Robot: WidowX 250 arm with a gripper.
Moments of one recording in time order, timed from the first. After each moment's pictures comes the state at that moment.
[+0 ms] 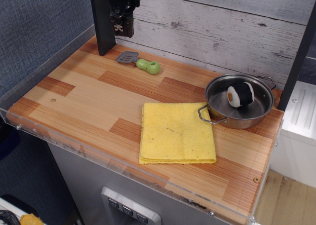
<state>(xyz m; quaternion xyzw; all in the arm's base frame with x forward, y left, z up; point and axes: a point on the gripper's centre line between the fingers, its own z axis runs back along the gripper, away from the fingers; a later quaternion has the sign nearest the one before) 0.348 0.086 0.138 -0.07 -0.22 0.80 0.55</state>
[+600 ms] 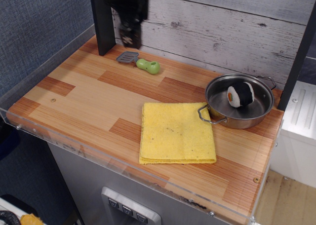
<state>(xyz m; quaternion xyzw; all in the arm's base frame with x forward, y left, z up) 0.358 0.070 0.111 -0.08 -0.19 0.79 0.58</state>
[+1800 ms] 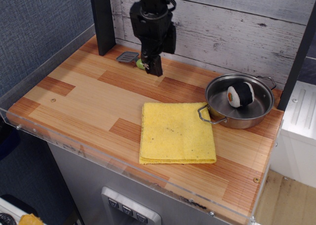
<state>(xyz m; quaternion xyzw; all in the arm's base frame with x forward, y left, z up) 0.397 0.059 0.036 -0.07 -0.12 0.72 0.68</state>
